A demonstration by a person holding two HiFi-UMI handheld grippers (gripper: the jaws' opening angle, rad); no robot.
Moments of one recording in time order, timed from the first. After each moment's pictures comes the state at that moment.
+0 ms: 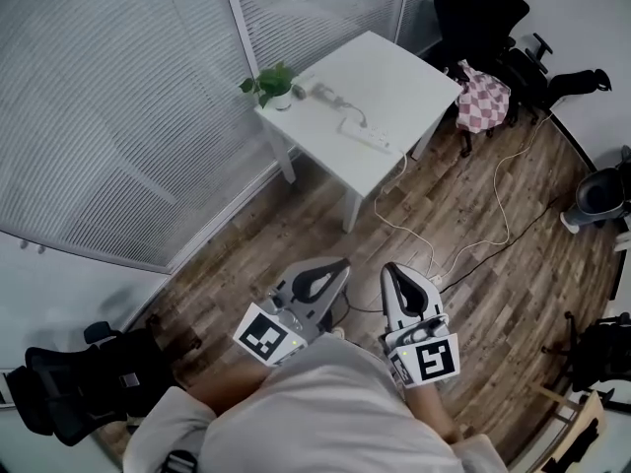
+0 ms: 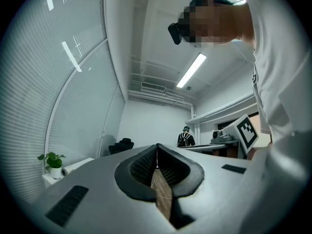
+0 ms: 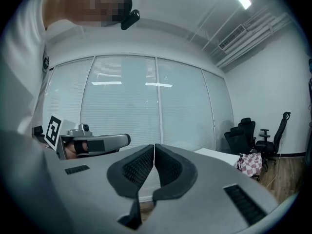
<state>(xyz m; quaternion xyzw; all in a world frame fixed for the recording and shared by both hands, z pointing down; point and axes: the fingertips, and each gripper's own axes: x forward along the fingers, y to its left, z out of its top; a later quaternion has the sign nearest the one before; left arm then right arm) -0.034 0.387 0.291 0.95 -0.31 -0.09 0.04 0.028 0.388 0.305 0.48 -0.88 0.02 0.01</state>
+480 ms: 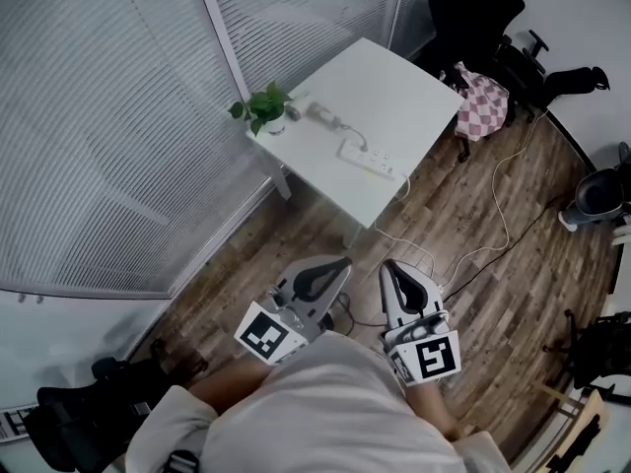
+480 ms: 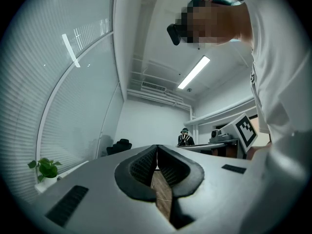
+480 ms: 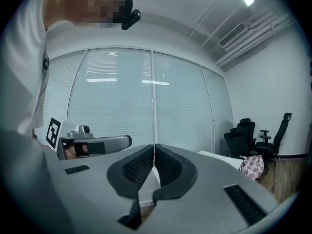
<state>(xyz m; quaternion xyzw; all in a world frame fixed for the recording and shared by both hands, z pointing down) -0.060 0.260 0.289 0.95 -0.28 -0.10 0.04 -0.003 0.263 0.300 0.50 -0.87 0.02 0.02</state>
